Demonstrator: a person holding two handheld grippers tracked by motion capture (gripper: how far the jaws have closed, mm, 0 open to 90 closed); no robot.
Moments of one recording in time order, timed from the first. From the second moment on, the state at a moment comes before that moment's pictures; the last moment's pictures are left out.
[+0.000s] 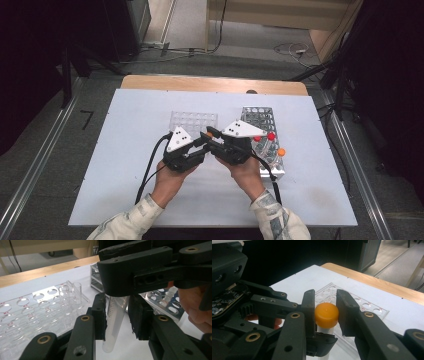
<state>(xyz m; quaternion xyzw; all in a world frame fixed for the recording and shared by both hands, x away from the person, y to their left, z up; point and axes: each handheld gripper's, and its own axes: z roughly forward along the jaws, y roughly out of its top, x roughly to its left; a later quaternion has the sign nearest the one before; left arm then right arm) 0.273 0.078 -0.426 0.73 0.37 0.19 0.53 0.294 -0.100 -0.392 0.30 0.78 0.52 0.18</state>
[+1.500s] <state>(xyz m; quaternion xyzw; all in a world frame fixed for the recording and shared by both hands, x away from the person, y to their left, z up) 0.342 0.095 -0.410 0.69 0.44 0.28 0.50 0.265 -0.171 -0.394 0.30 0.78 0.53 0.16</state>
